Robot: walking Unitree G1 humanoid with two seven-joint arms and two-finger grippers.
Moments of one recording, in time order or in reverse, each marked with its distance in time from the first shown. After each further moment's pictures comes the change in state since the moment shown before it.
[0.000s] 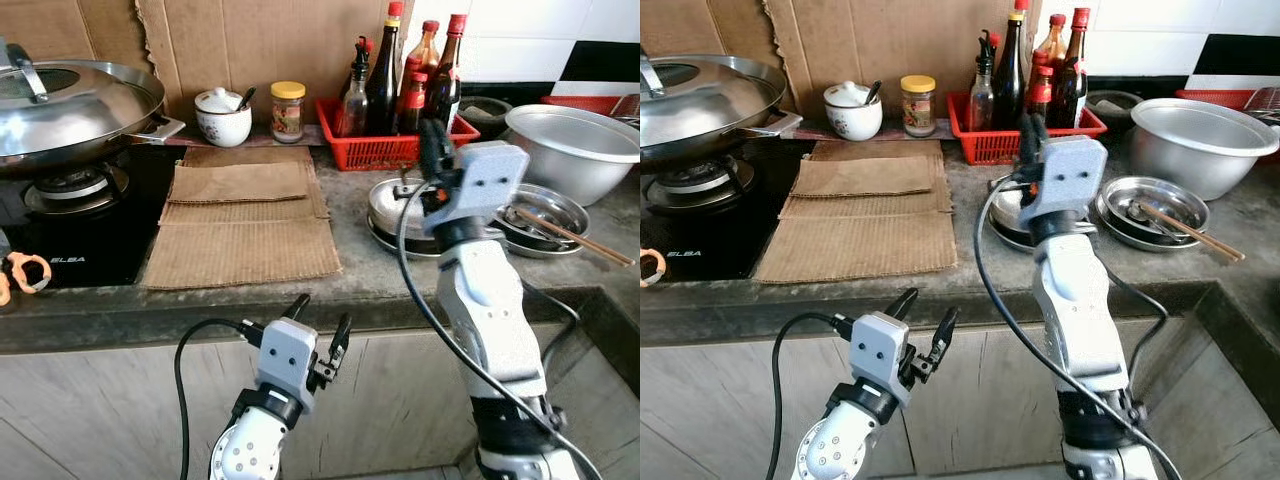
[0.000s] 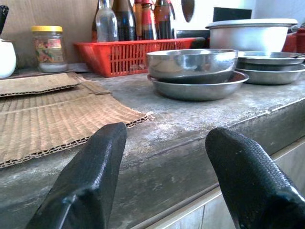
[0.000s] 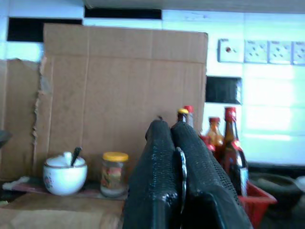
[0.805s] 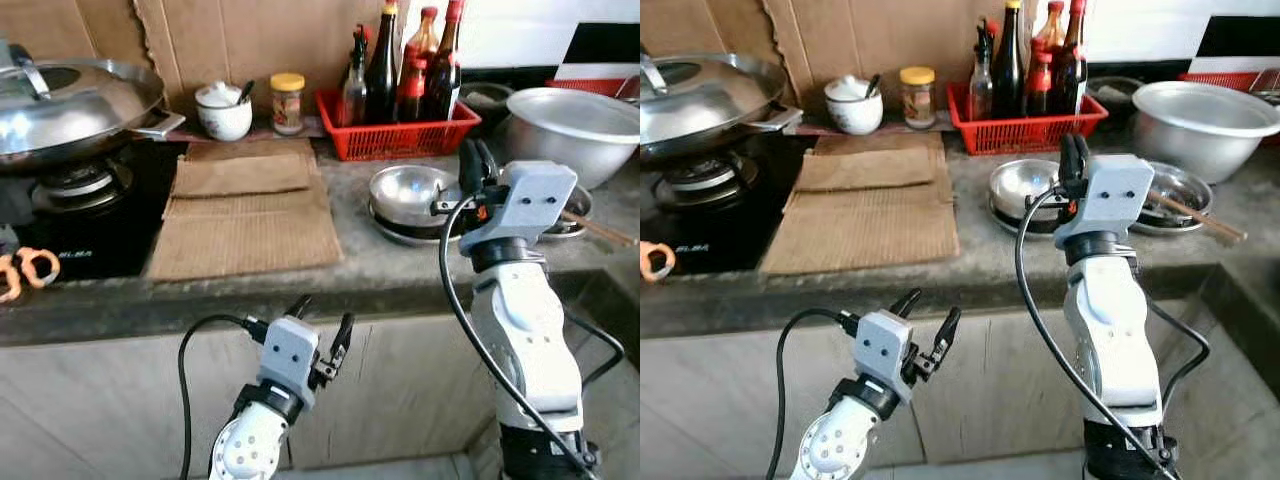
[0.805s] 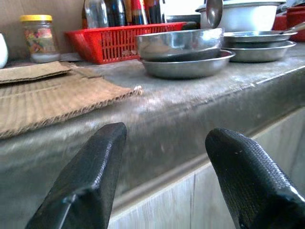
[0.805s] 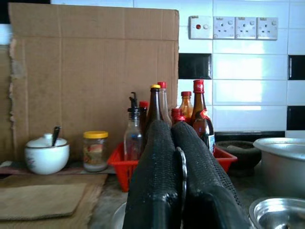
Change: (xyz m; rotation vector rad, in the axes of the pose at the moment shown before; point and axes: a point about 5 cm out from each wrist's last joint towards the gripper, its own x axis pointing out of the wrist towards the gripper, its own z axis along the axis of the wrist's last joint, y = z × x) left arm 0.003 0.000 -0.005 0.016 0.019 -0.032; right arm -0.015 -0.024 0.002 -0.018 0.069 -0.082
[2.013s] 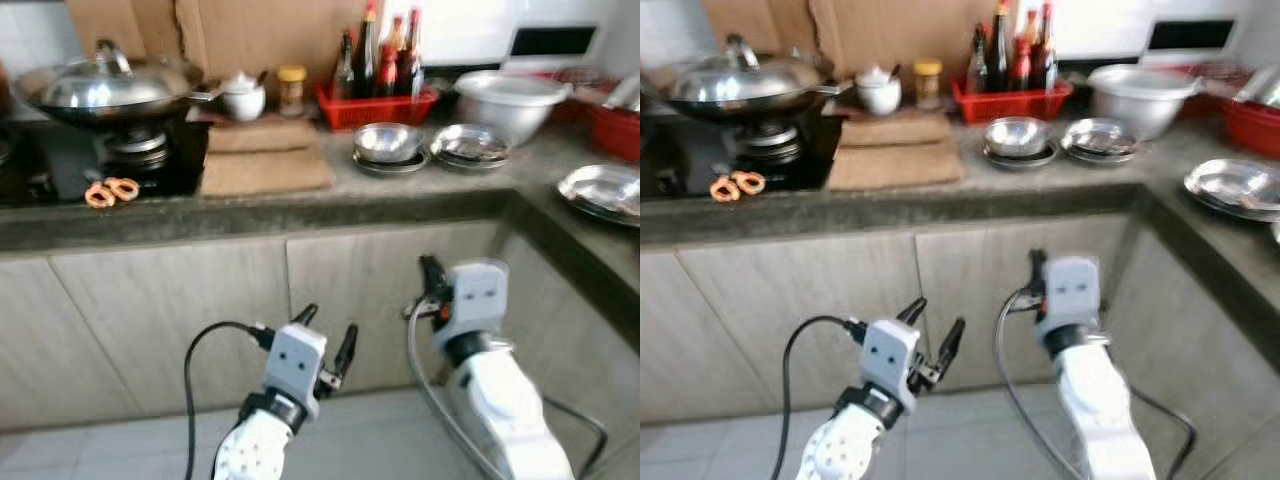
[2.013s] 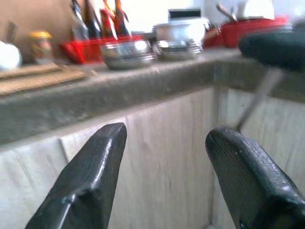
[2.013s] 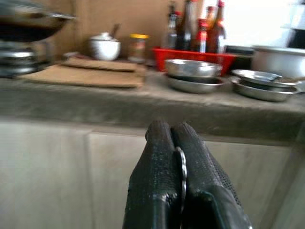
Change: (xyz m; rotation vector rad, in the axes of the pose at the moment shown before) left arm -0.001 -0.001 -0.006 -0.001 0.044 0.003; right arm -0.089 0.020 -0.073 -0.031 0.425 0.151
